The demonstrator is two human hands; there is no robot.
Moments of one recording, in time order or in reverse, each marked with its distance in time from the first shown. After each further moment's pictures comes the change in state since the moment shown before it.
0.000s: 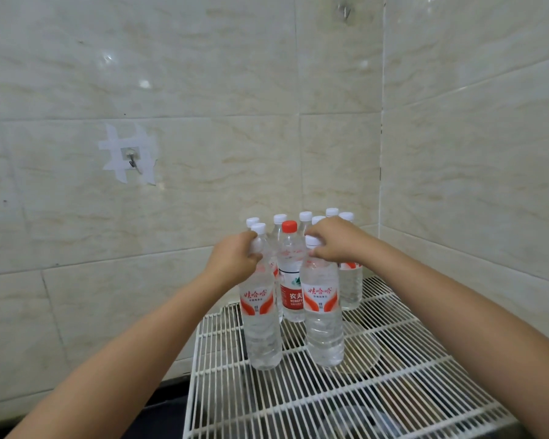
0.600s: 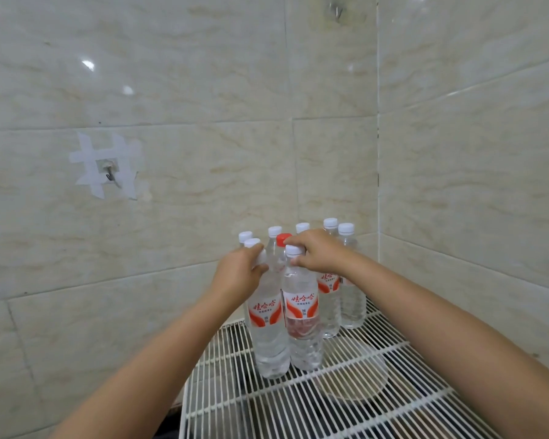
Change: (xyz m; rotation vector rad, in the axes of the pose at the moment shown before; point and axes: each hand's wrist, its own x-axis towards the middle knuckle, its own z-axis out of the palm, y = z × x) left_hand 0.036 -0.003 0.025 0.002 0.001 0.054; right_hand 0.045 0.006 0.023 0.189 0.068 -0.016
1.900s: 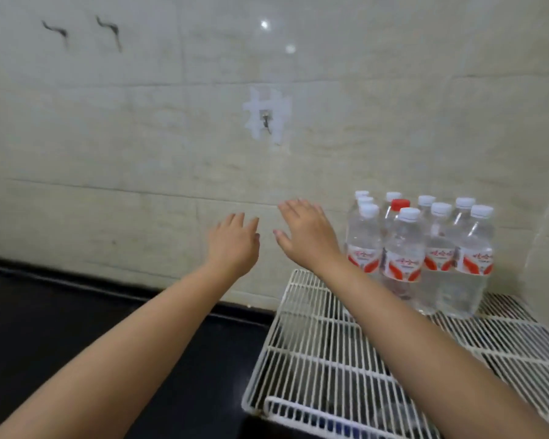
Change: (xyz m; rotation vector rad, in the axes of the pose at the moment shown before) left_hand -0.128 -0.070 -0.055 0.479 0.098 -0.446; right_hand -0.031 -0.141 0.072 0.037 0.200 -0.482
